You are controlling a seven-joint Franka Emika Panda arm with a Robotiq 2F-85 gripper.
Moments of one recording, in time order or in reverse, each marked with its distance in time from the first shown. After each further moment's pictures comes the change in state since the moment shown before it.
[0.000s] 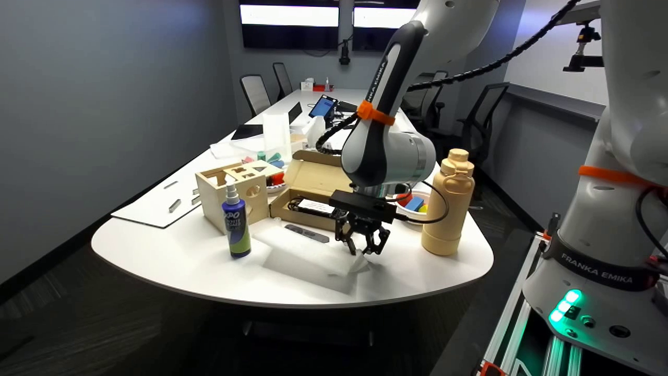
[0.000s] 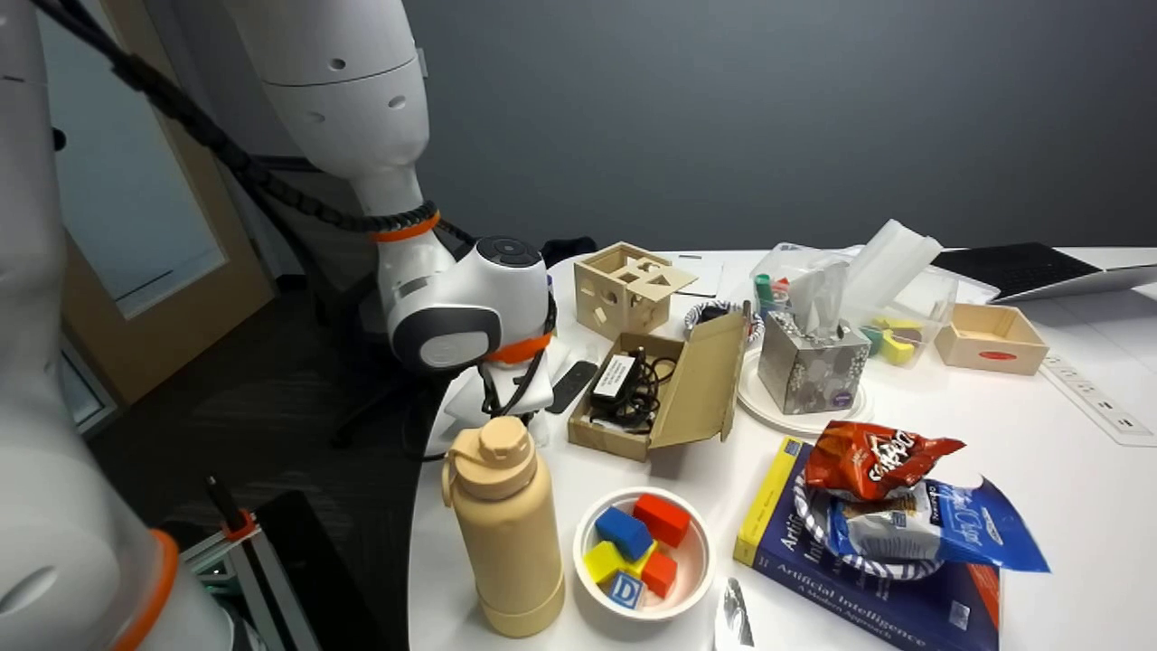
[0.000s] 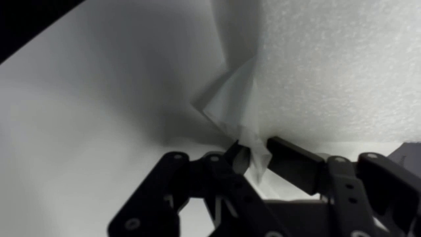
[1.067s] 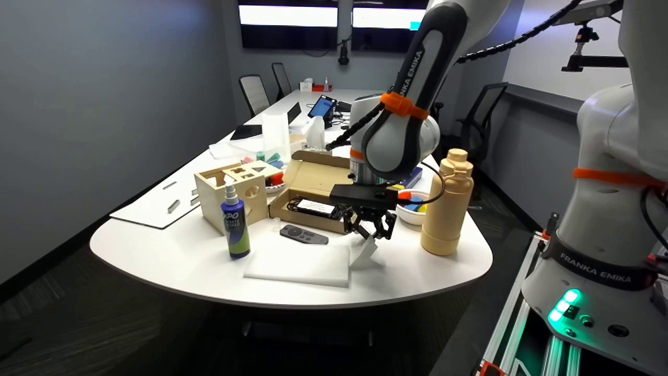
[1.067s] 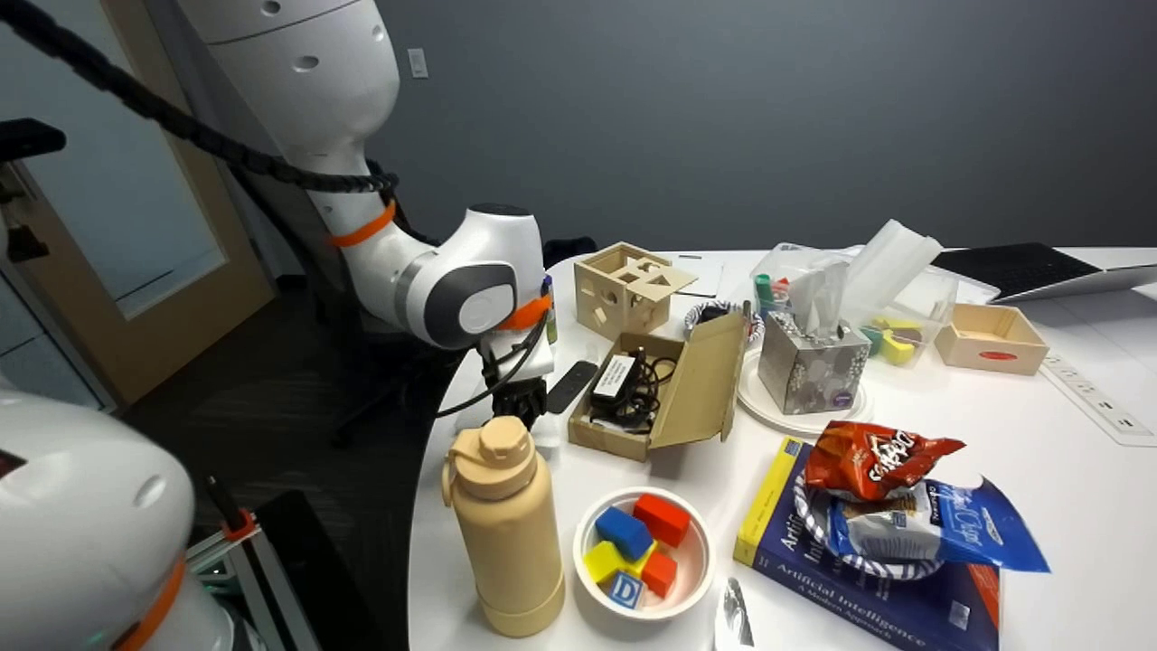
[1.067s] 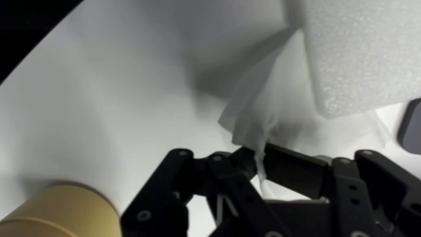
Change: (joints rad) arm 0.354 -0.127 -0.423 -0.033 -0.551 -0.205 0.474
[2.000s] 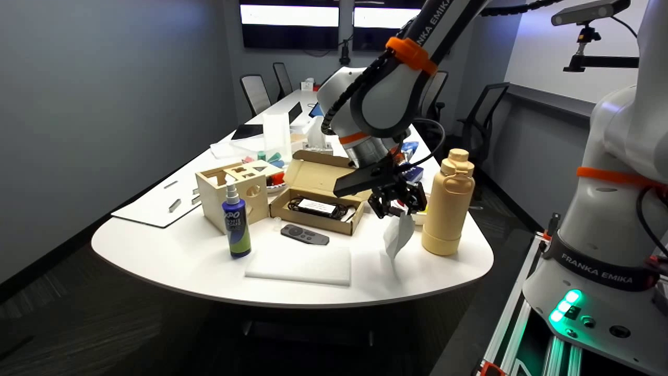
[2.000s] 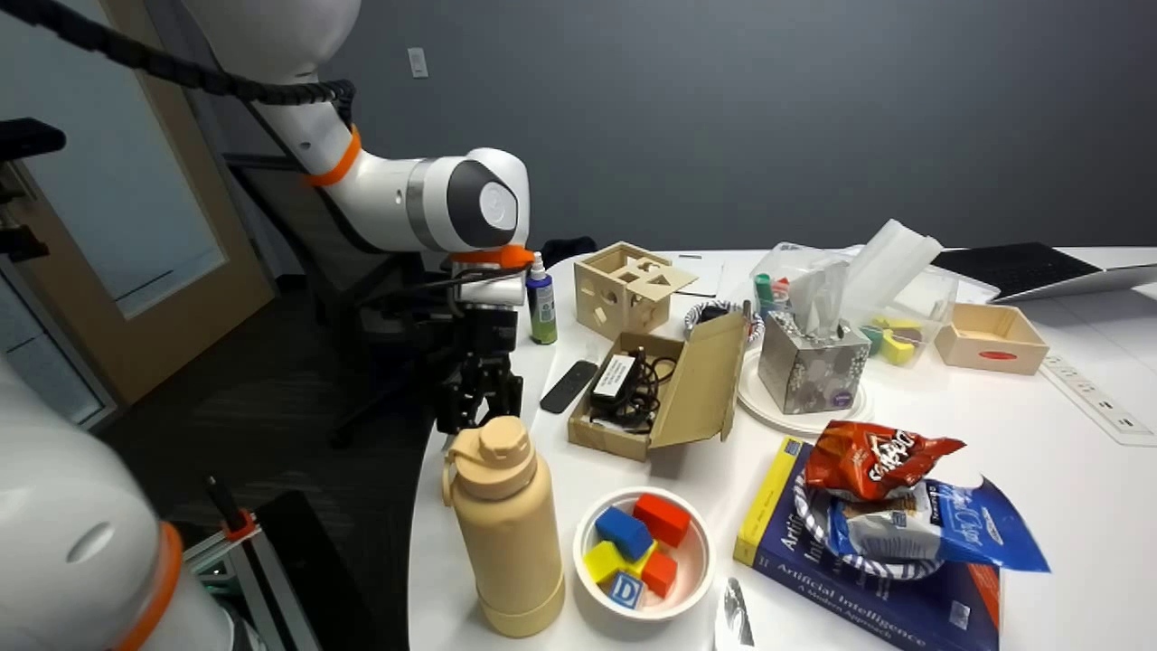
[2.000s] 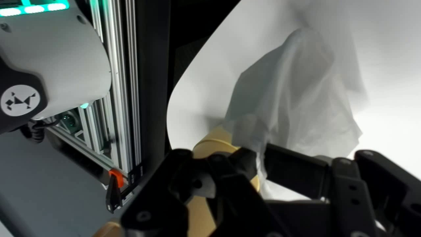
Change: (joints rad) arm -0.197 -0.141 0.241 0.145 -0.320 -0.757 0.432
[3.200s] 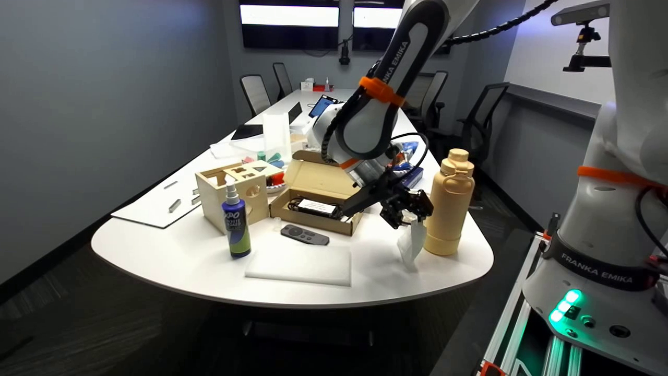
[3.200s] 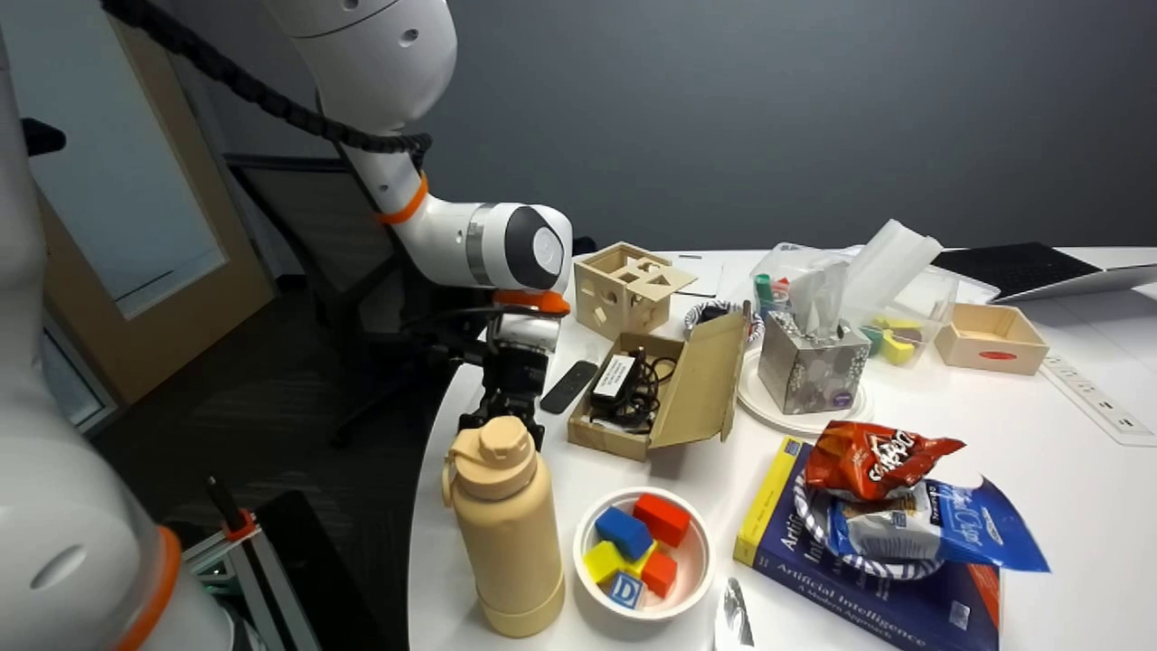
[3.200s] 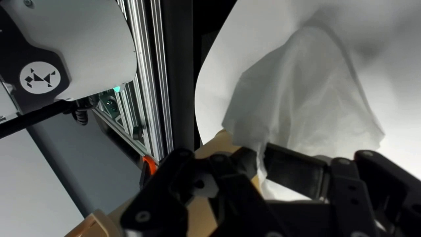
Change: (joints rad) arm -0.083 0.220 0.002 0.126 -0.042 -0.136 0.010
